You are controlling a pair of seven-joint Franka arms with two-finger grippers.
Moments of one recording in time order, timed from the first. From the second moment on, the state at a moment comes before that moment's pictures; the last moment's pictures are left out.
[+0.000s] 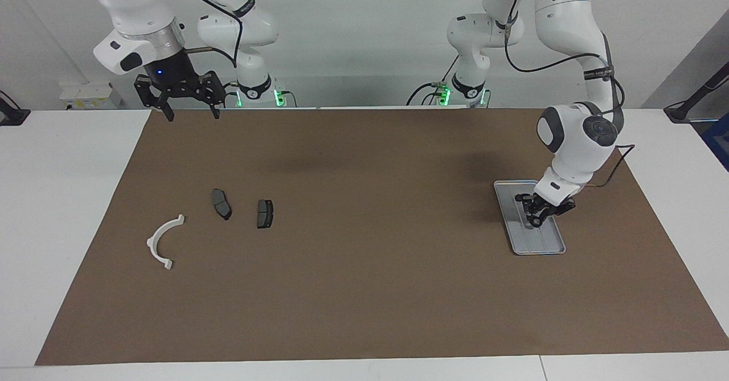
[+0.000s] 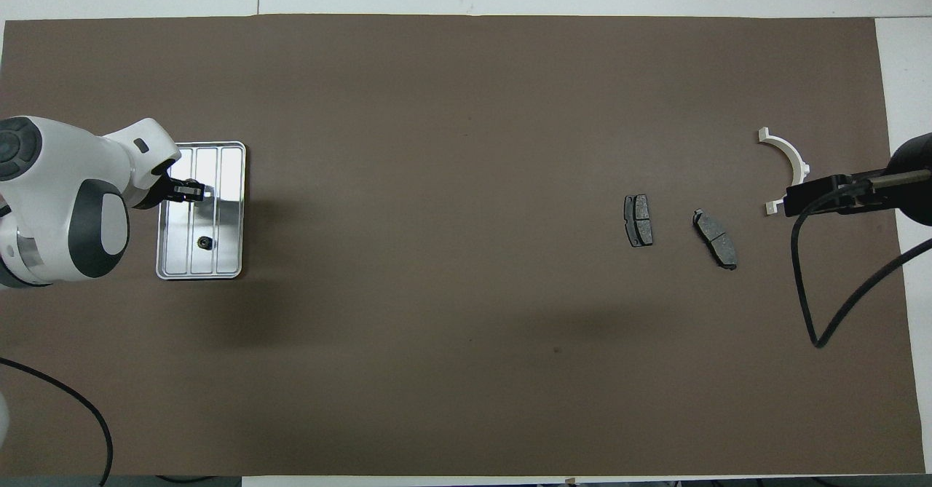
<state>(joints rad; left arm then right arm) -0.02 0.28 0.03 -2.04 0.00 2.38 0.20 0.09 -0.09 -0.03 -1.66 0.01 1.58 0.01</state>
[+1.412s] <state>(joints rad) 0.00 0.11 0.04 -1.78 -0.02 2.06 0.07 0.09 -0.09 -0.03 -1.66 0.01 1.58 0.01</state>
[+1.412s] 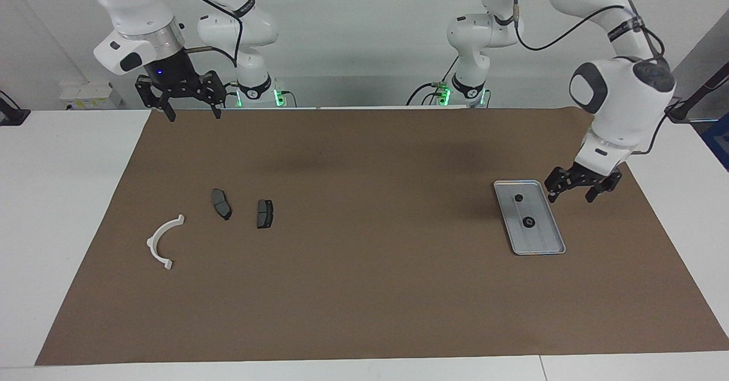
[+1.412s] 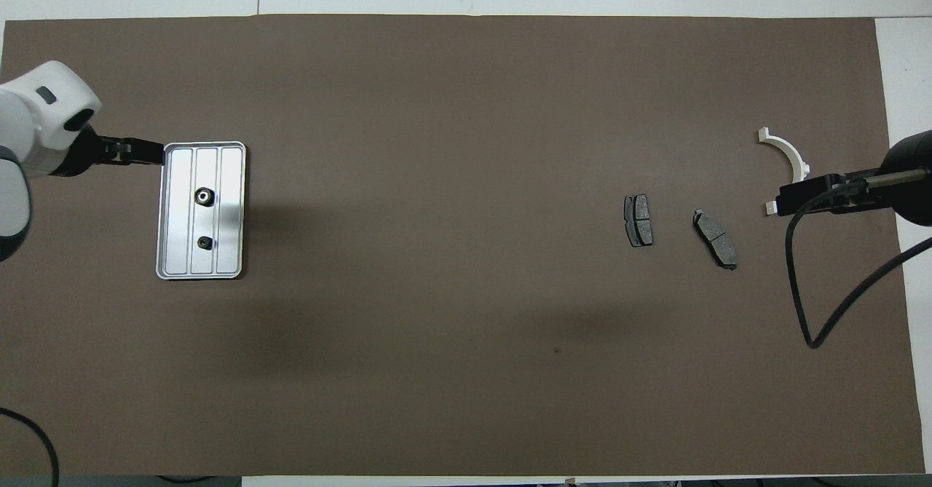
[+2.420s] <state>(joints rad) 0.00 -0.12 -0.01 -1.68 -0.02 1.60 -0.11 0.09 -0.09 -0.03 -1.66 0.01 1.58 0.01</state>
